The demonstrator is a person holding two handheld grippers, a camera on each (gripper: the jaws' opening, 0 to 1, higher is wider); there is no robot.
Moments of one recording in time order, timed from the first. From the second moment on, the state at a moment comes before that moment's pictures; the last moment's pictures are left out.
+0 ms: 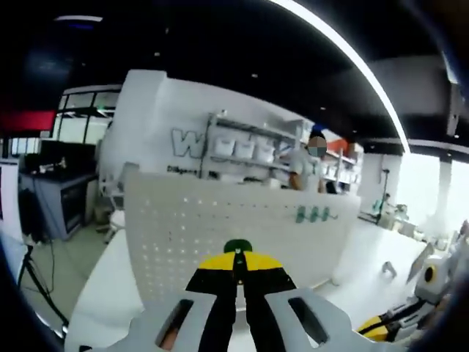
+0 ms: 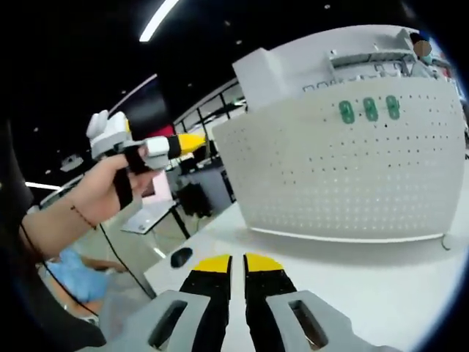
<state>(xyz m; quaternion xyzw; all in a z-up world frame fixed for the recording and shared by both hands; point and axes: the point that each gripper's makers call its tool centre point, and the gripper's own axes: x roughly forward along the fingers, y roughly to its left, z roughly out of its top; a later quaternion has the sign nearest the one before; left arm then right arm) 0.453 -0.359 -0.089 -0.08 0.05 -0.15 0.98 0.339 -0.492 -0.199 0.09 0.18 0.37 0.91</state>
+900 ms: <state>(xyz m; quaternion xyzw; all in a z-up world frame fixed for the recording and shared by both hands) 0.539 -0.298 -0.061 -0.04 -0.04 -0.06 1.00 0.345 -0.500 -0.218 0.09 0.21 0.36 0.90</state>
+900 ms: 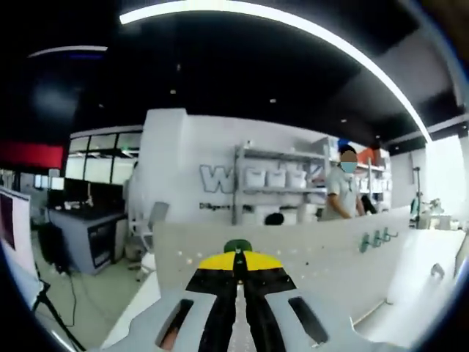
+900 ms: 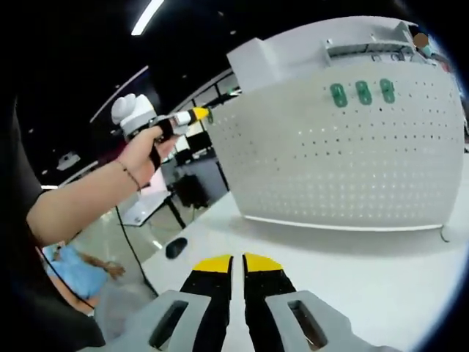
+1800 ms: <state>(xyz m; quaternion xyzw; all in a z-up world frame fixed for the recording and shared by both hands) 0.433 -0.430 -0.135 -0.09 0.08 -0.24 0.96 0.400 -0.470 -0.154 0.05 0.13 0.39 0.91</state>
